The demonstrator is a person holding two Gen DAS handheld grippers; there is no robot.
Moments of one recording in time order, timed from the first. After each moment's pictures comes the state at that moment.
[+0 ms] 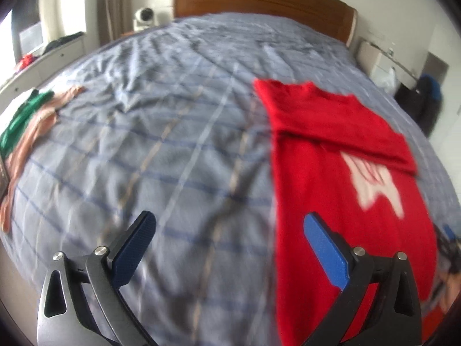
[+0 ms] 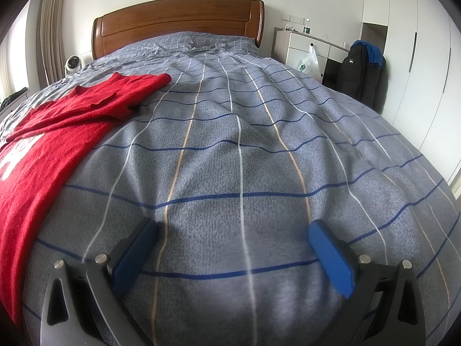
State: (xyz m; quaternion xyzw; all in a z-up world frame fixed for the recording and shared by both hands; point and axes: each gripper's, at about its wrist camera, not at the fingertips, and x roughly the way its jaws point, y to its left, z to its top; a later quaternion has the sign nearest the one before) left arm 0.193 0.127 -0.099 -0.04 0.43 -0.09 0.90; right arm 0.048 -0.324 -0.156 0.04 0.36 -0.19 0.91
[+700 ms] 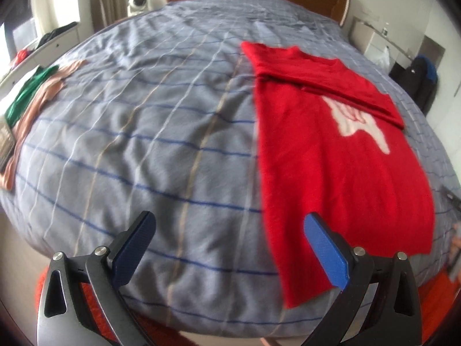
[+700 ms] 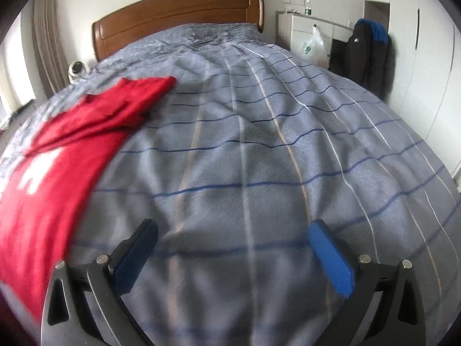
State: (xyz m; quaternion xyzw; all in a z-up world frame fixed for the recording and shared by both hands) left arm 0.130 0.123 -0.118 -0.02 0.46 -0.09 0.88; right arm 0.020 -0.317 -0.116 0.11 0.40 -0.13 0.90
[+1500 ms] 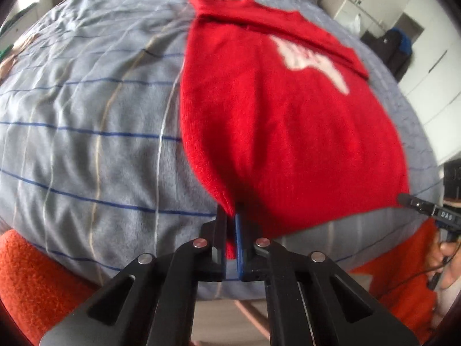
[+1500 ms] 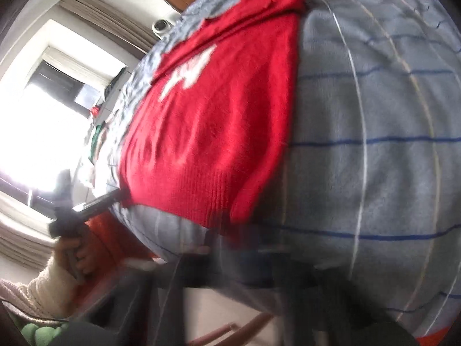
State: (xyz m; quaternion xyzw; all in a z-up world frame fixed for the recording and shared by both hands) left arm 0.104 0.078 -0.134 -0.03 0.54 -0.19 0.82; right arm -0.008 -0.216 -0.148 0.27 0.50 0.14 0.81
